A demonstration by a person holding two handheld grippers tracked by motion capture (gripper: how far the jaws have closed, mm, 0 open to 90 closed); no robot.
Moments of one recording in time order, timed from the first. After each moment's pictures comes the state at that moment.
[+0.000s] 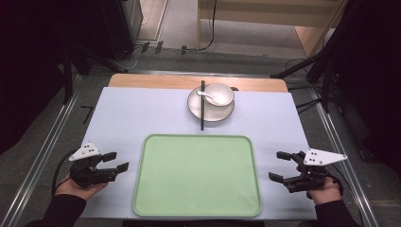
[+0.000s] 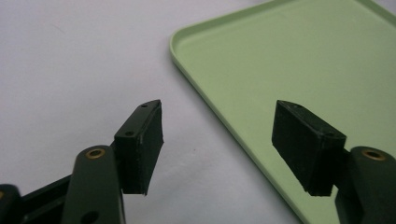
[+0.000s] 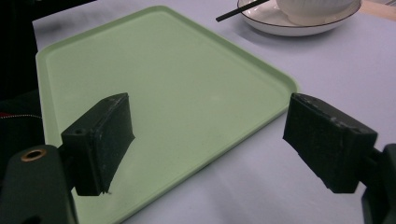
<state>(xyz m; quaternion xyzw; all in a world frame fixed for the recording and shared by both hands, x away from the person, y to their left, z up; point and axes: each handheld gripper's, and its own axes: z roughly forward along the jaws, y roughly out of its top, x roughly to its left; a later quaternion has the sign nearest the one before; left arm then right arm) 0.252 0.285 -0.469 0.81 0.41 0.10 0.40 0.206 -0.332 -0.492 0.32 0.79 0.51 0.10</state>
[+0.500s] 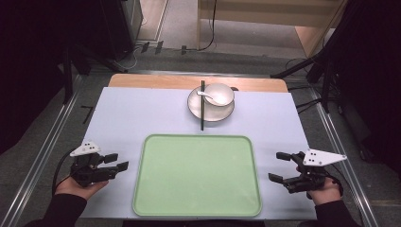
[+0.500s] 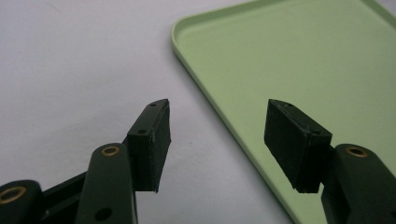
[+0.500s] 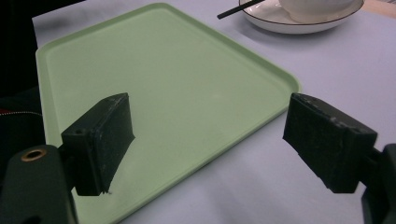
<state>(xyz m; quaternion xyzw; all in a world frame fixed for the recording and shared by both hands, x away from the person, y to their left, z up) 0.256 0.283 -0.465 0.81 0.44 0.09 0.38 0.205 -0.331 -0.492 0.32 0.80 0.51 0.10</state>
